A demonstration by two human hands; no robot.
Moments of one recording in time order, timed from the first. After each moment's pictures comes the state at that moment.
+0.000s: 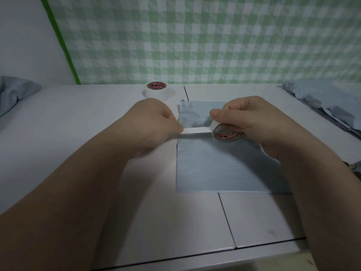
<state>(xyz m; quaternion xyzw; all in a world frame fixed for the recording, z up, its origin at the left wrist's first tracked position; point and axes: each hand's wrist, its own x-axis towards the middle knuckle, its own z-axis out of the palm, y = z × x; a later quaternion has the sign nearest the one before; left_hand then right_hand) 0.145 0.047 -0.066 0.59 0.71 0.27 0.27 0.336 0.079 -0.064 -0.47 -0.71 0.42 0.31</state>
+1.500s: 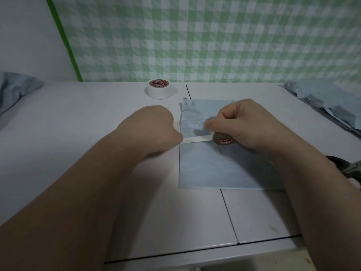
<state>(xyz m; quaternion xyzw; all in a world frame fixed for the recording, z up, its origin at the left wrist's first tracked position) 0.144 0.052 -0.076 0.67 0.73 0.09 0.11 0.328 0.082 -0.076 -0.48 -0.76 0.33 0.29</state>
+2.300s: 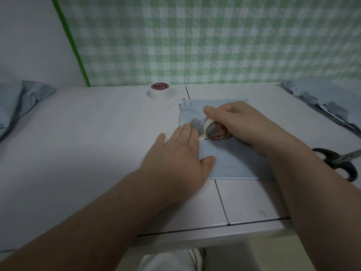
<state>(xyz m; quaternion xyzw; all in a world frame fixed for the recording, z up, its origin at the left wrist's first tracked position) 0.191 -0.003 -0.101 0.76 0.65 -0.02 0.03 0.329 0.077 -0.076 -0.51 -0.73 0.36 0.28</state>
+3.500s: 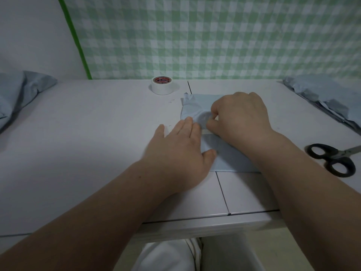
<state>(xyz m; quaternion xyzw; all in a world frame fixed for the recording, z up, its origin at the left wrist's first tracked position) 0.191 -0.005 -0.099 0.75 0.66 -0.03 0.04 0.310 0.070 -0.077 -0.53 -0.82 -0.15 0.14</state>
